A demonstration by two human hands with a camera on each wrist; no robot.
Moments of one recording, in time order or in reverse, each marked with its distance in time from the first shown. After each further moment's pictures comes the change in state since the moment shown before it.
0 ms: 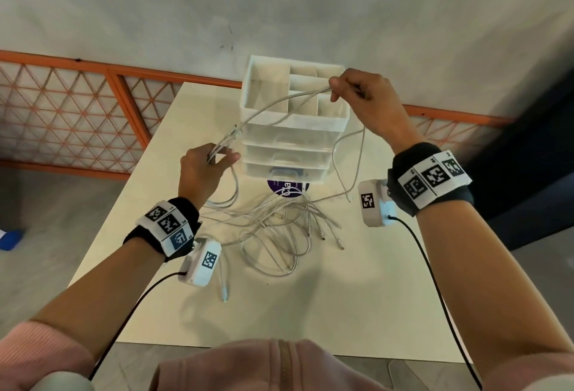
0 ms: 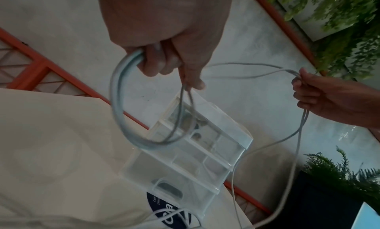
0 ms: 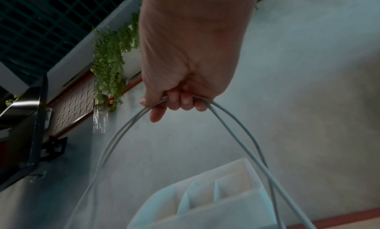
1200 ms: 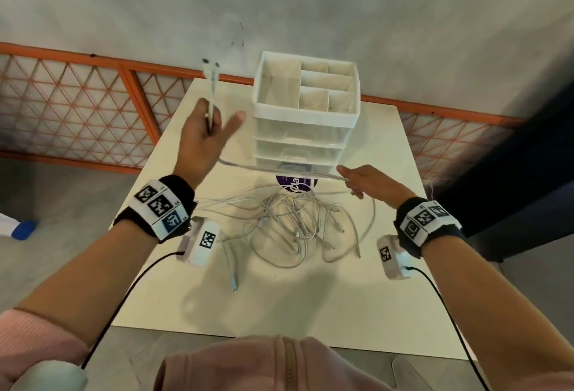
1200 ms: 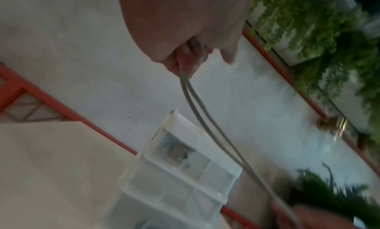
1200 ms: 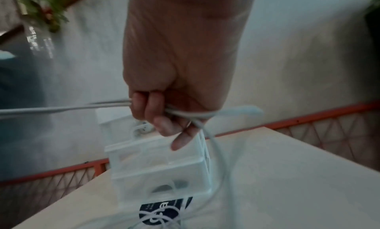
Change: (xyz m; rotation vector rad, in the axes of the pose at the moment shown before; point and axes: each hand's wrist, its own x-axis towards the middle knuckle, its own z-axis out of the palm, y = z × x) left_hand 0.002 0.035 -0.032 -0.448 -0.025 0.138; right_hand -0.082 0.066 0.049 0.064 -0.522 0.534
